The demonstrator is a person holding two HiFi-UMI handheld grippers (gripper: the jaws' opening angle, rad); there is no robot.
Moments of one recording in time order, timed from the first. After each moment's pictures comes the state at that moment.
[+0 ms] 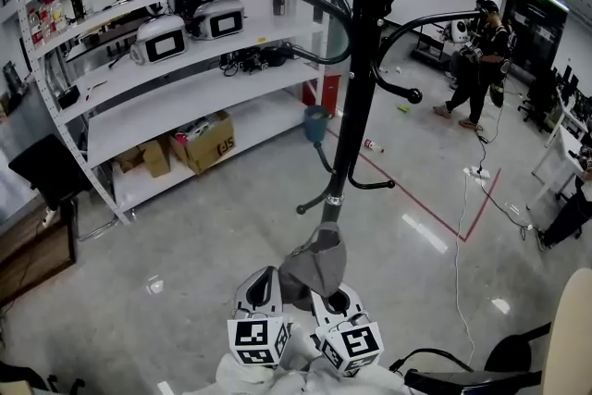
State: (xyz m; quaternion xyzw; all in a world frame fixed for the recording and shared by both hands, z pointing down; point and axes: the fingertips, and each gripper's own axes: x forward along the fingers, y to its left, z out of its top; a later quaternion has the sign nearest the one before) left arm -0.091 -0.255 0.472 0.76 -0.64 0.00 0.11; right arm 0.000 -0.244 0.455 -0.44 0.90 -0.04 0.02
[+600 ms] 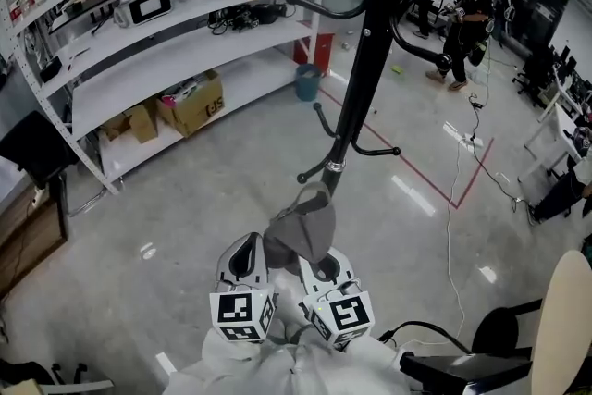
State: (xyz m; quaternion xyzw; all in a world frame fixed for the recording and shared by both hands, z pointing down) left arm -0.125 -0.271 0.465 0.76 -0.64 0.00 0.10; right arm -0.032 -0.266 0.450 -0.44 0.90 -0.03 0.01
